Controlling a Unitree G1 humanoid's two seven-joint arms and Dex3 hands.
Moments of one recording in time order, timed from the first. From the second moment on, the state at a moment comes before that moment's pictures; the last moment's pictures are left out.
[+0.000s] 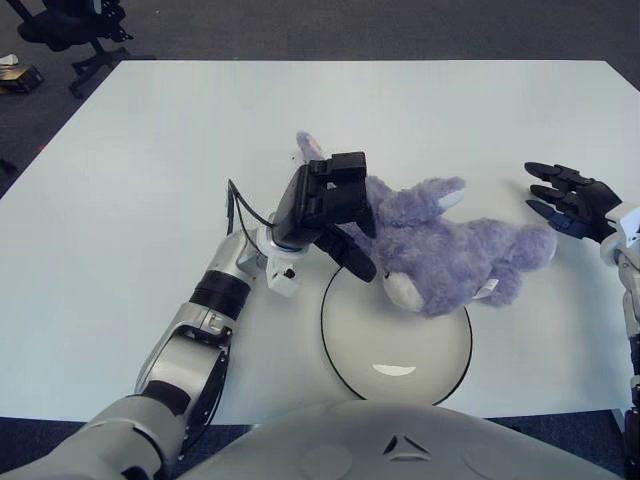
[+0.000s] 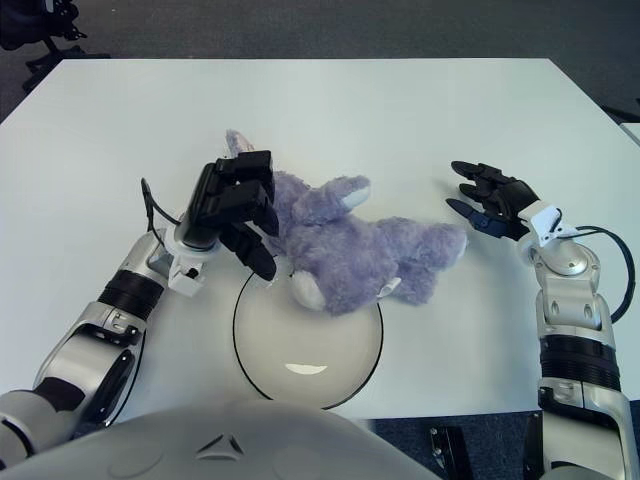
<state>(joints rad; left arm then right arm) -0.45 0.15 -0.21 0.40 0.86 -1.37 0.71 -0.12 -0.66 -0.28 0.26 -0.01 -0.06 0.40</state>
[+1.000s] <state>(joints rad) -0.68 0.59 -0.32 0.38 0.15 -0.97 -0.25 -0.13 -0.67 -0.28 0.28 -0.02 -0.06 0.41</state>
